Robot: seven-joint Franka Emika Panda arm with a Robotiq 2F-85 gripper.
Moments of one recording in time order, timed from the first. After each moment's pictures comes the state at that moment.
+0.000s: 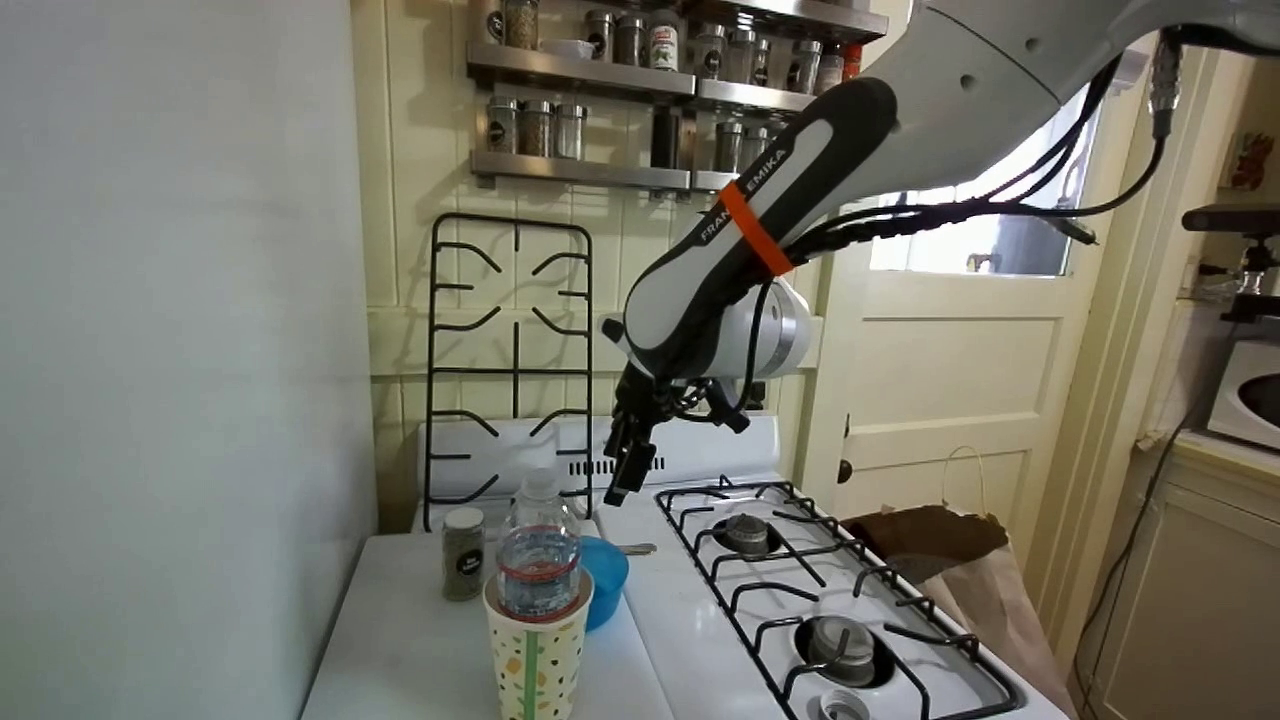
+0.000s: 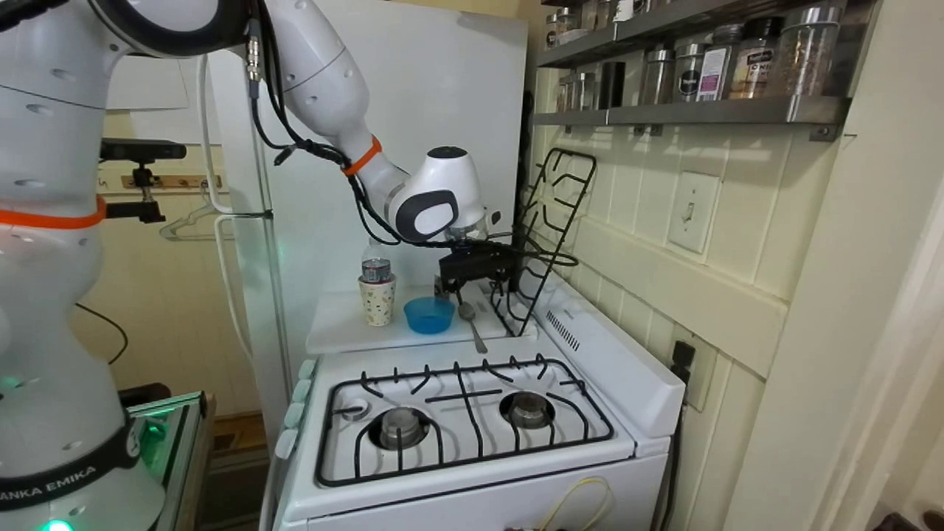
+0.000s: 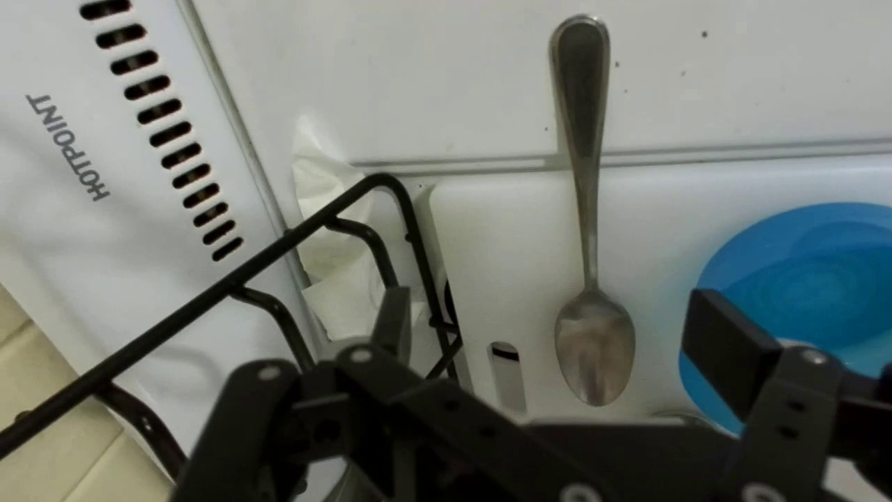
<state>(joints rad) 0.00 0.29 0.24 -2.18 0.10 2.84 -1.10</state>
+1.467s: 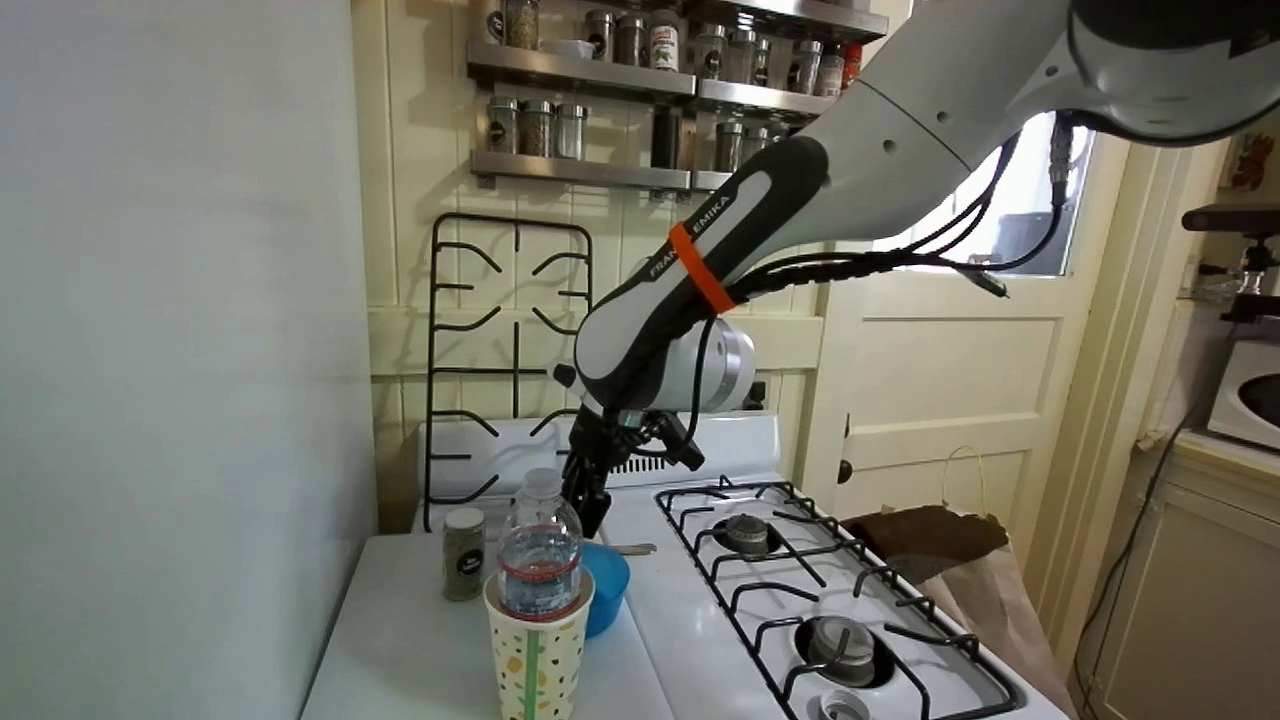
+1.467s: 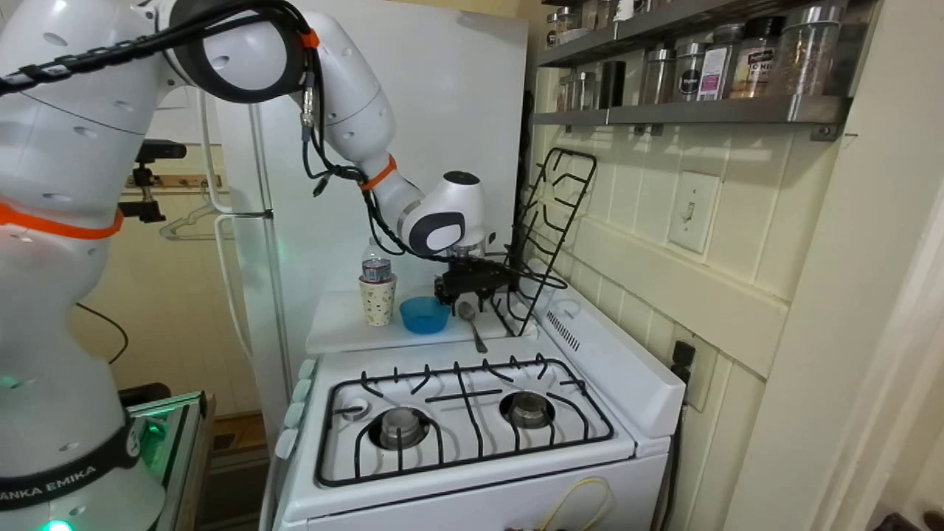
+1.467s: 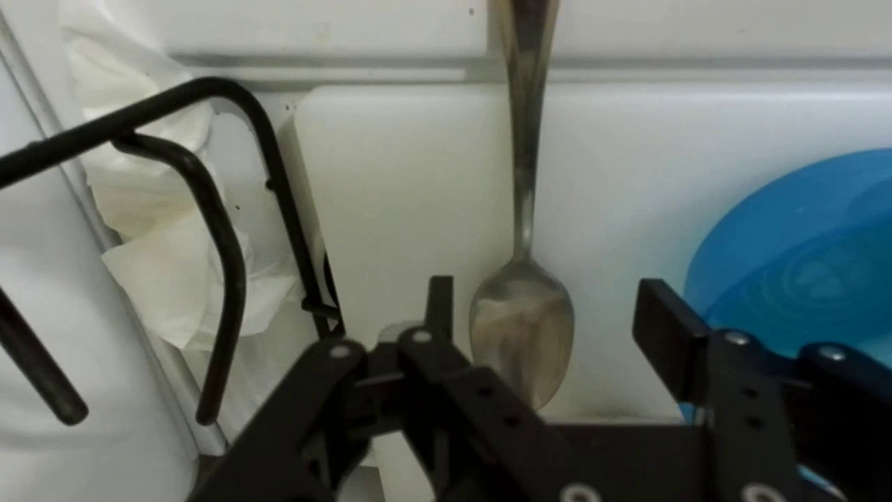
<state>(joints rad) -0.05 0.48 0.36 -2.04 0.09 2.75 -1.17</state>
